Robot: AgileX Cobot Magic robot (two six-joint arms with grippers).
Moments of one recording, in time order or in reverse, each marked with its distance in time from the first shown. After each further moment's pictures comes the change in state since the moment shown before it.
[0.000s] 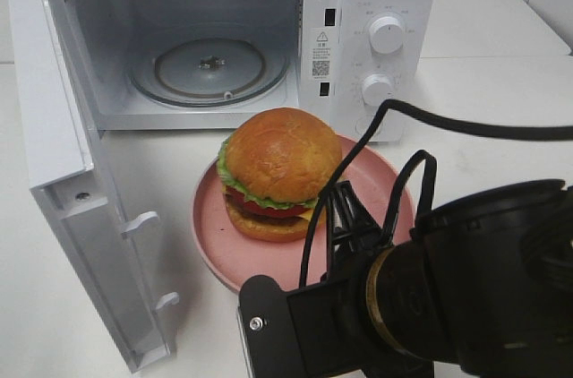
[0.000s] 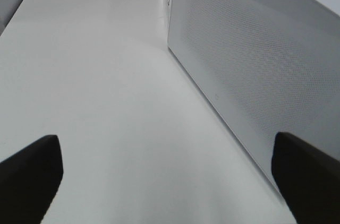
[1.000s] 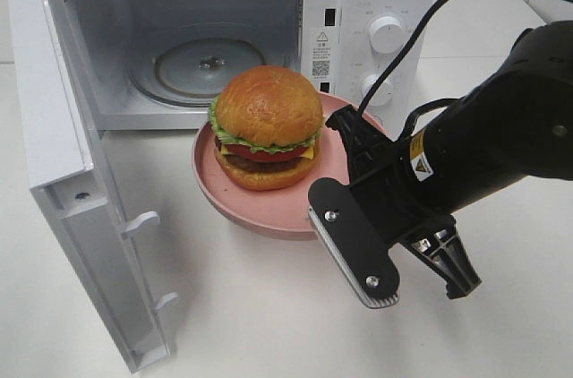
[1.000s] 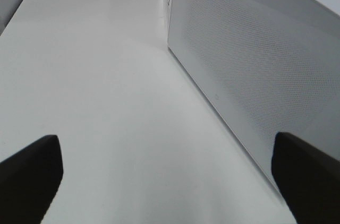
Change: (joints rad) left arm 0.000 0.000 0.000 0.000 0.000 0.000; right arm -0.459 0.000 -0.074 0.566 -0.181 -1.207
